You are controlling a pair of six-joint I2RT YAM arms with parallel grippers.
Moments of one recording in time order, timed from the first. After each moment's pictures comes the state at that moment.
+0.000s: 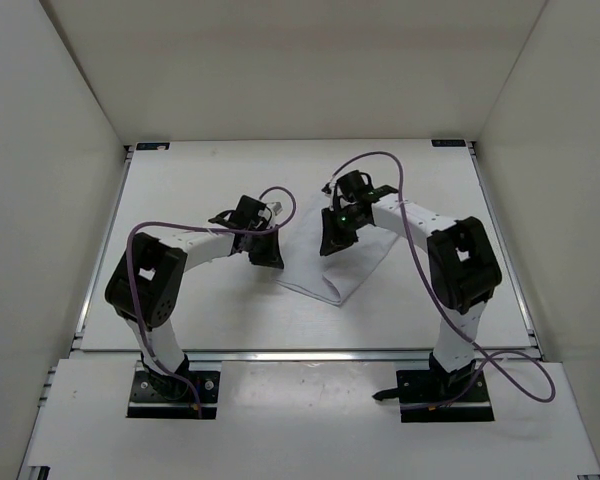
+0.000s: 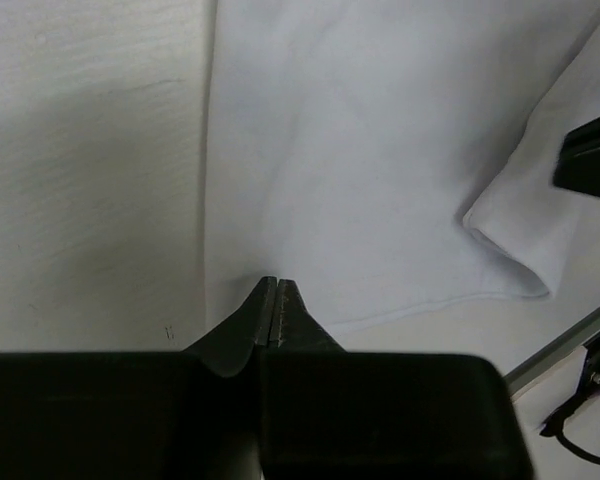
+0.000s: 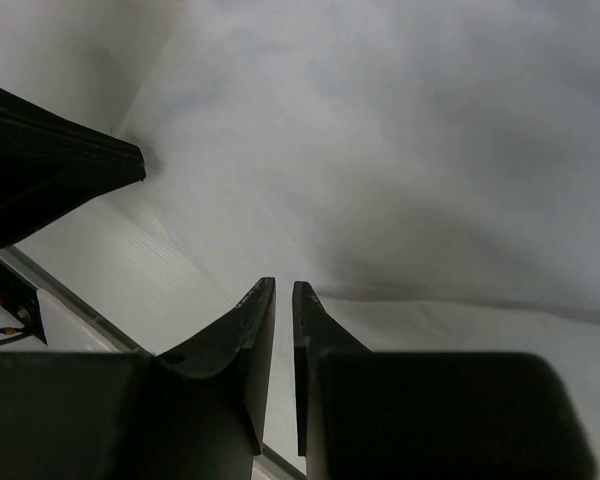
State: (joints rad) left arm -0.48 1.76 1.03 -0.27 0.32 -0.40; right arm 0.47 1.88 1.37 -0.60 -0.44 0.29
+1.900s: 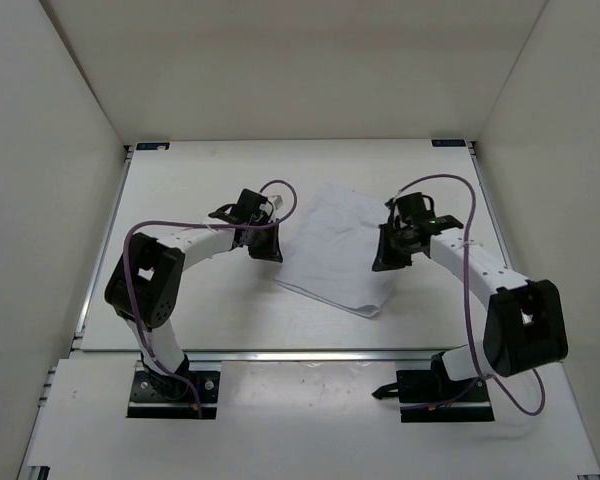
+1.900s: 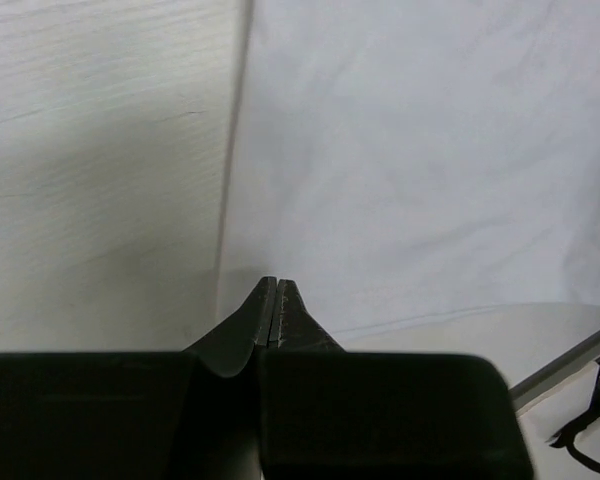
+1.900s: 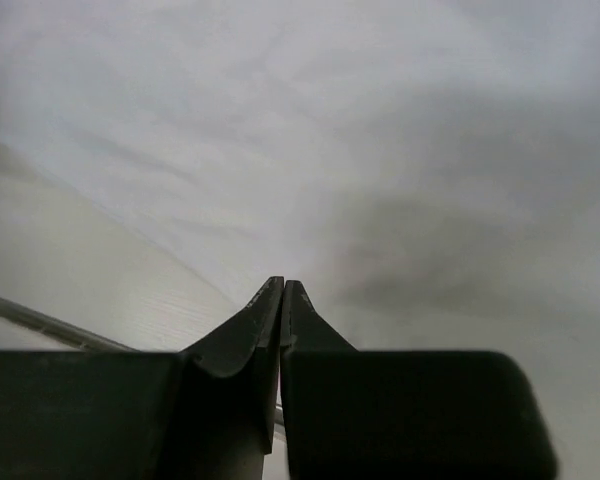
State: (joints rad) left arm -0.48 1.76 1.08 -0.33 0.27 -0.37; right arm 0.26 1.39 0.95 -0.66 -0.26 0.33
